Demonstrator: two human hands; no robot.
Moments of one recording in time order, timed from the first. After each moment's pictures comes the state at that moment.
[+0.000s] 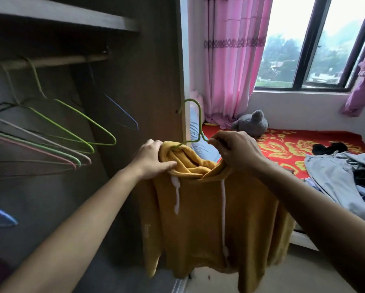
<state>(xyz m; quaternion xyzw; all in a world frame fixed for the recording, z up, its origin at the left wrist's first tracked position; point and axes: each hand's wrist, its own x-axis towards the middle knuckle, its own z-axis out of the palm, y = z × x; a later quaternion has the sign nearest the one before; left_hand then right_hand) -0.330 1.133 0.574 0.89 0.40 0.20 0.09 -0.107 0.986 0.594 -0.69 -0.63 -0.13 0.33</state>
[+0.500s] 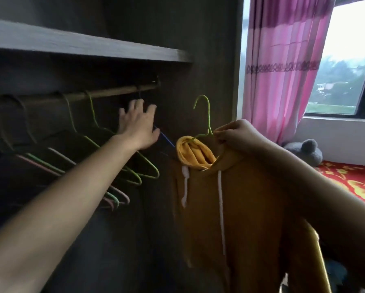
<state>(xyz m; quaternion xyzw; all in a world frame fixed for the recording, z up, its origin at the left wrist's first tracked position) -0.382 1.254 0.712 0.77 0.55 0.21 -0.25 -0.142 1.152 0.687 -0.66 -0.59 0.16 0.44</state>
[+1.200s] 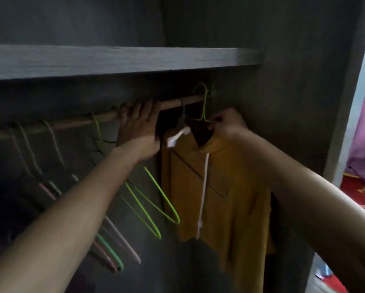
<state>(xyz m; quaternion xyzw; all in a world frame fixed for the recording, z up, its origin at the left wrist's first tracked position) -0.456 1.362 0.726 0.69 0.58 0.20 -0.39 -0.210 1.418 0.725 -0.55 -0.69 0.16 0.44</state>
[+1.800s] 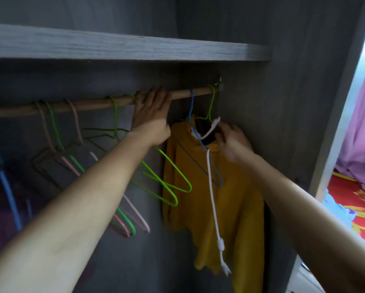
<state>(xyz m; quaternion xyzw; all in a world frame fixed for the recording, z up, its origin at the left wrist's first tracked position) -0.449 1.341 0.728 0.69 0.59 0.19 -0.36 -0.208 1.379 0.661 -0.56 -0.75 0.01 0.35</state>
